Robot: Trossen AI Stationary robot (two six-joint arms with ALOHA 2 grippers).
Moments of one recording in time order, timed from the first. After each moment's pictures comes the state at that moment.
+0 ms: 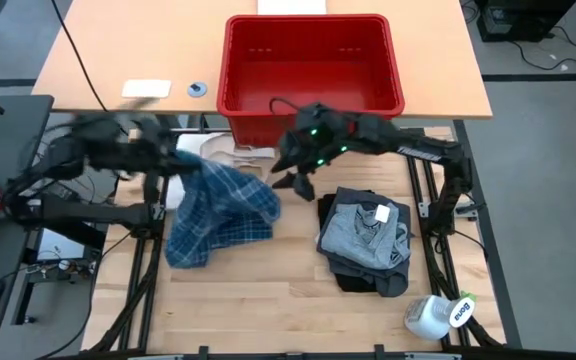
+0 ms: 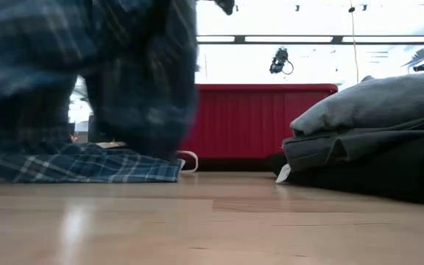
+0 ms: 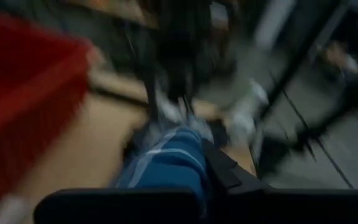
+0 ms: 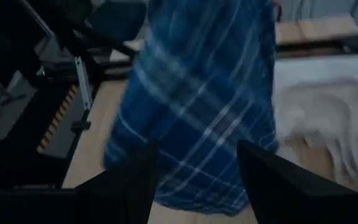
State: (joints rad) left arm 0.23 0.81 1.35 -0.76 0.21 -0.25; right arm -0.17 1.82 2.06 -0.88 -0.36 0.03
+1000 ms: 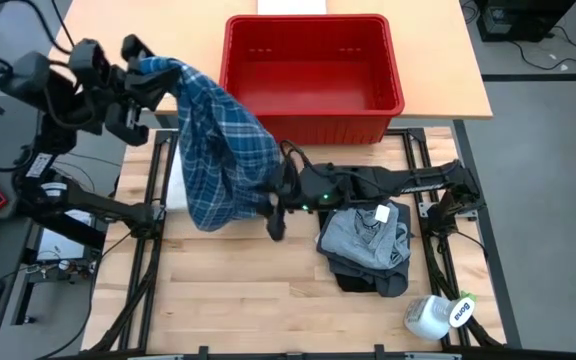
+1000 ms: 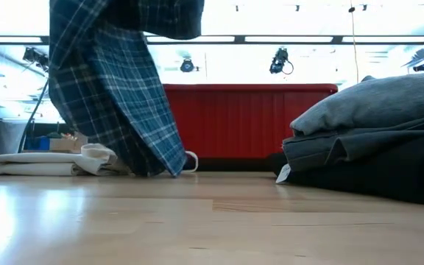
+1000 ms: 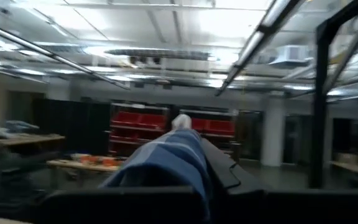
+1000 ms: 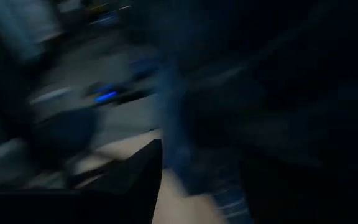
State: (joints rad) left arm 0.23 1.15 1.93 -0.33 0.08 -0.12; right arm 0.16 1.82 1.94 -0.39 0.25 0.32
